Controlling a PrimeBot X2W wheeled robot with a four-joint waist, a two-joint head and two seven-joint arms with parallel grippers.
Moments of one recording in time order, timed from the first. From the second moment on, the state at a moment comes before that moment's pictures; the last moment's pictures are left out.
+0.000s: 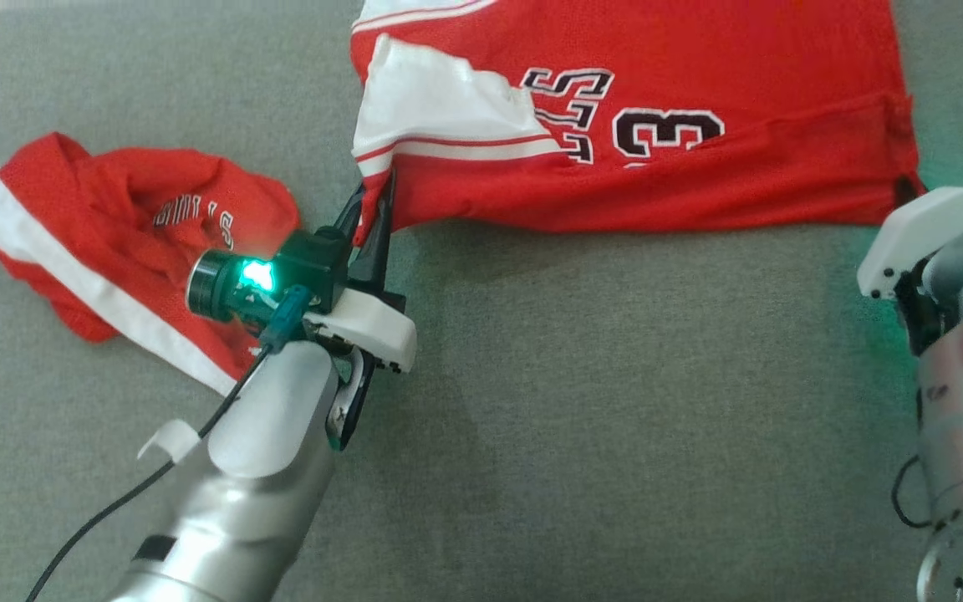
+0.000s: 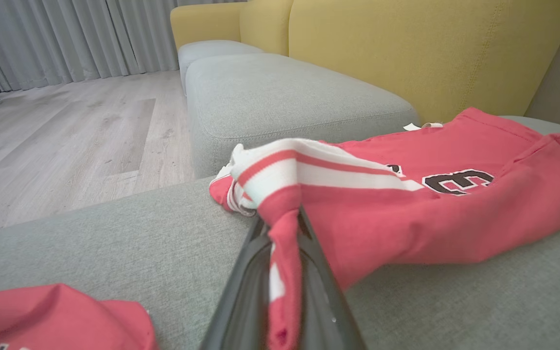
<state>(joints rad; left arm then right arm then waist) -0.66 0.04 -0.51 0.69 -0.26 0.07 -0.25 -0.79 -0.12 -0.44 0.99 -0.22 0.13 0.15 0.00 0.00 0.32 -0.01</state>
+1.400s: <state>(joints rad) -0.34 0.14 -0.61 0.48 -0.33 0.06 0.05 -0.22 -0.23 -0.27 0.40 0.17 0.13 0.33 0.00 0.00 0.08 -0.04</state>
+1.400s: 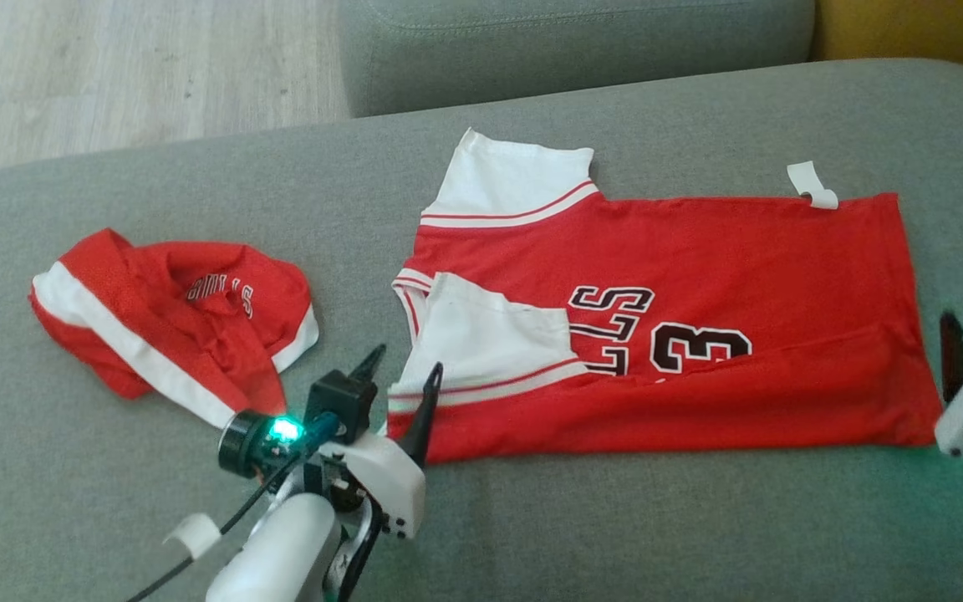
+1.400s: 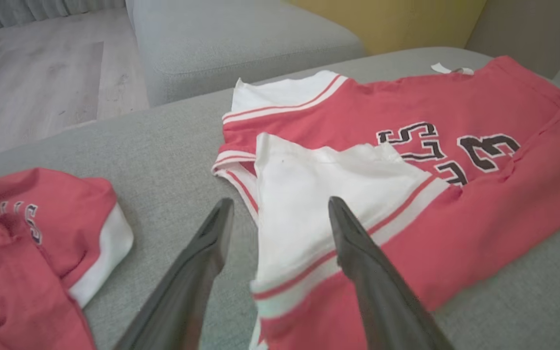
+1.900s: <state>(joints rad) -0.42 0.14 -0.51 0.37 -0.33 0.08 -0.23 -0.21 -0.12 -0.15 0.24 0.23 0.13 -0.10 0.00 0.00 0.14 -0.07</state>
